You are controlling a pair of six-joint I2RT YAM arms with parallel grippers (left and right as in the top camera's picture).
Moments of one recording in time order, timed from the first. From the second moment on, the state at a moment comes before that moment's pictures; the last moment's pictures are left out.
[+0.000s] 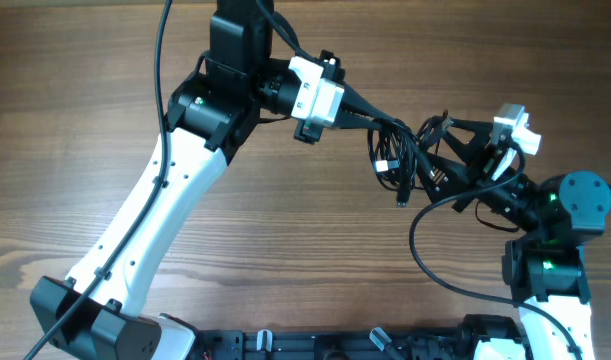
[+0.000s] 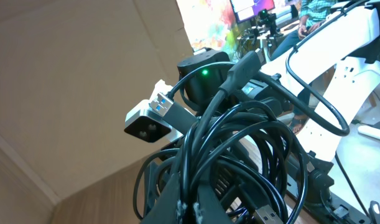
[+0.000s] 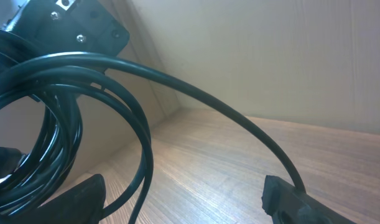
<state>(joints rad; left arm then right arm) -0.46 1.60 1.56 -0.24 1.46 0.66 -0.08 0.82 0.59 0.28 -0.98 0.42</state>
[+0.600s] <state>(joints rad) -0.46 1.59 1.56 -0.03 1.42 0.66 -0.08 0.86 0.59 0.16 -0.88 0.42</state>
